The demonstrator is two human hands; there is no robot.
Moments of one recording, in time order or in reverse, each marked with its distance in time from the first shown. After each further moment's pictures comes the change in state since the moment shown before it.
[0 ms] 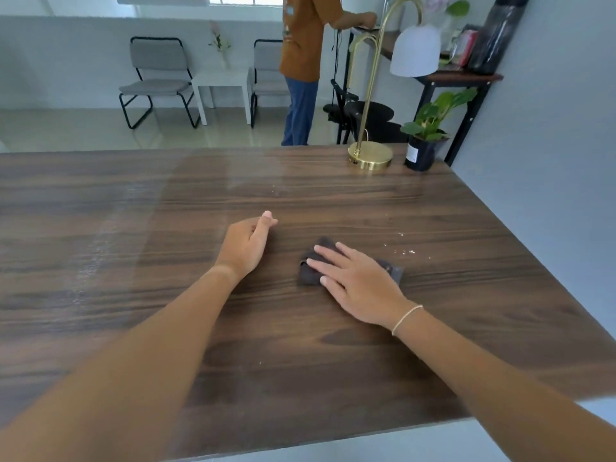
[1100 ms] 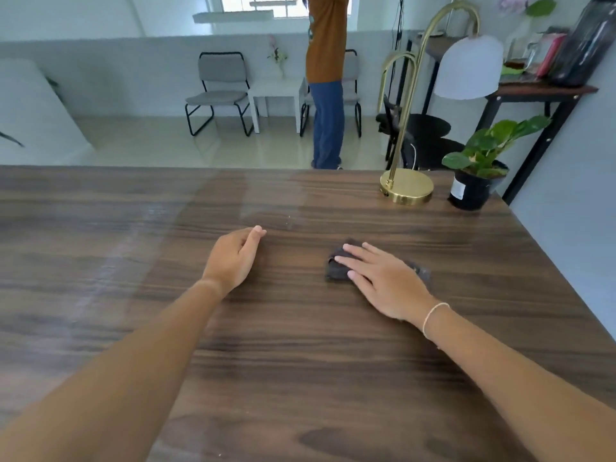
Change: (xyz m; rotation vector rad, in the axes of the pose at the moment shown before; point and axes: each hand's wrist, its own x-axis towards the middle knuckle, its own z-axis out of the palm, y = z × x) left_hand 0.059 -0.014 -0.010 0.186 0.171 -0.049; right_hand 0.088 0.108 -0.007 0.126 -0.018 -0.086
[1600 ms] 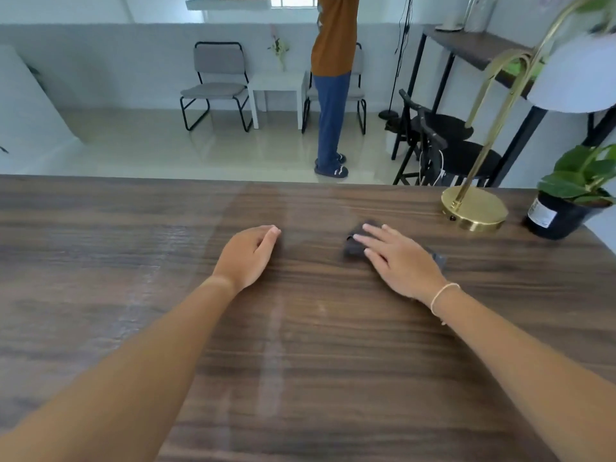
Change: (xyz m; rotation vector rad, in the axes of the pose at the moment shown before) left_hand 0.096 -0.069 -0.041 0.074 -0.113 0.096; right_hand 0.140 -0.011 0.026 -0.050 0.041 0.152
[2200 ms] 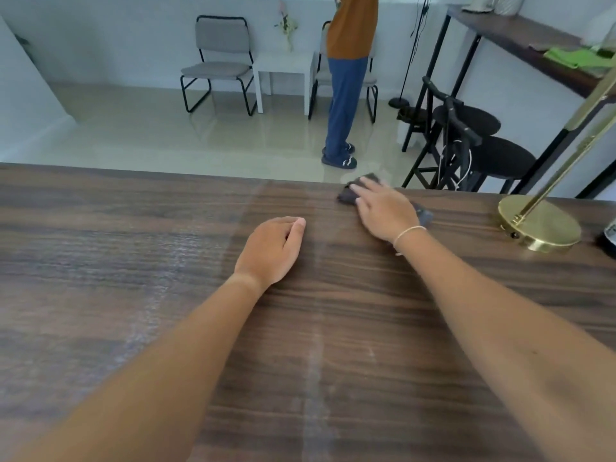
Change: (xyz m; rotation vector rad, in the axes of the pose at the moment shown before) left_hand 0.054 -0.032 0.004 0.021 0.001 0.086; right_hand 0.160 -0.025 0.031 -0.074 0.022 0.127
